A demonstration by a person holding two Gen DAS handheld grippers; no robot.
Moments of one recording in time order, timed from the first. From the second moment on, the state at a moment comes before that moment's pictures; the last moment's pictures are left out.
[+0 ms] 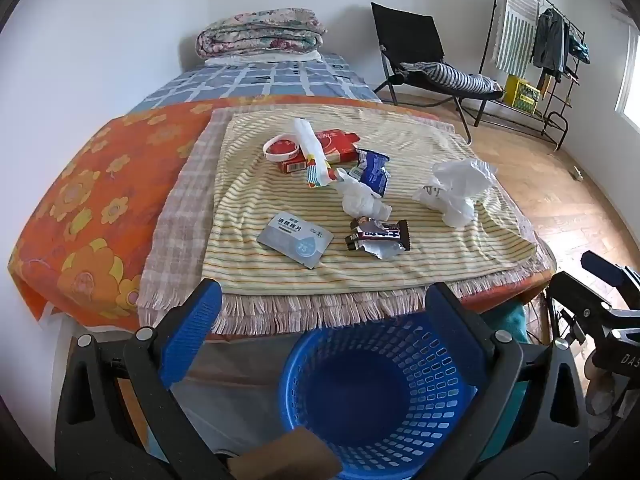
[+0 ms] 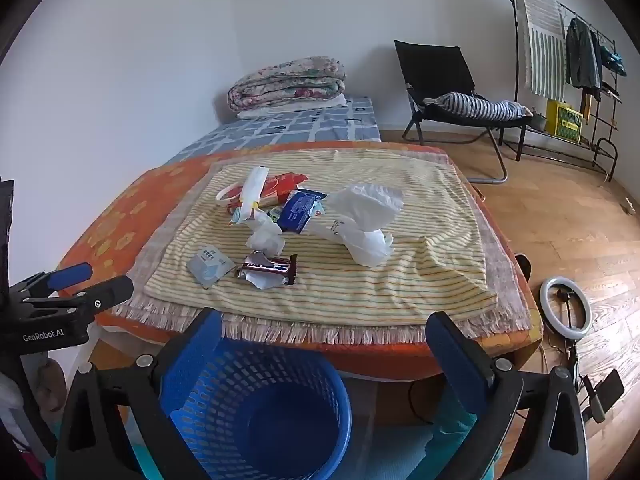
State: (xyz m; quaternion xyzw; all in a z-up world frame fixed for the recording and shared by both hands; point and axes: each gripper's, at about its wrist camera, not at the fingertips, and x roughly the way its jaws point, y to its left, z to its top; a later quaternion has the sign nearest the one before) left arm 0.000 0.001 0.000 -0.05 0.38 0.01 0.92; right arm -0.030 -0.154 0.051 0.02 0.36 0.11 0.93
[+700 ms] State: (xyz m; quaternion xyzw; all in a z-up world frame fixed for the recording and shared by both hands) left arm -0.004 0.006 -0.002 -0.05 0.38 0.02 0.92; right arm -0.028 -0.147 0.050 0.03 0.37 0.12 0.92
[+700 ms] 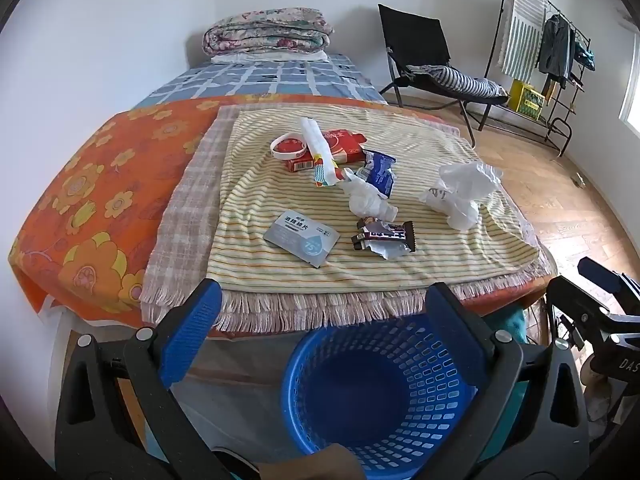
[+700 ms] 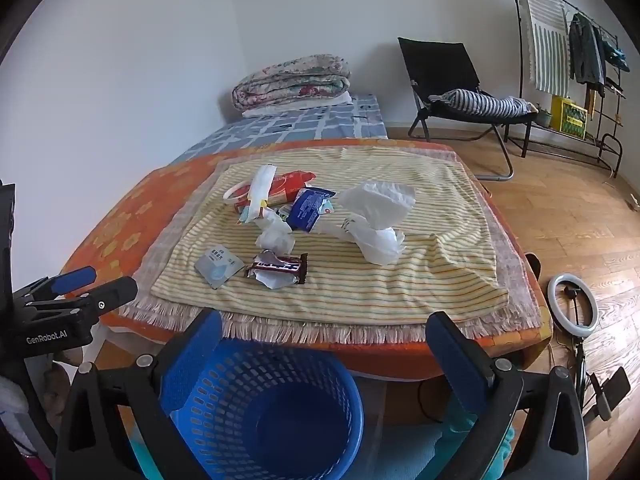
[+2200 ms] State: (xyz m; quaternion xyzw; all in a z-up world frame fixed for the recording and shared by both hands) left arm -0.003 0.008 -0.002 -0.05 0.38 0.02 0.92; right arm -0.026 -0.142 0.045 0.04 0.39 0.12 0.91
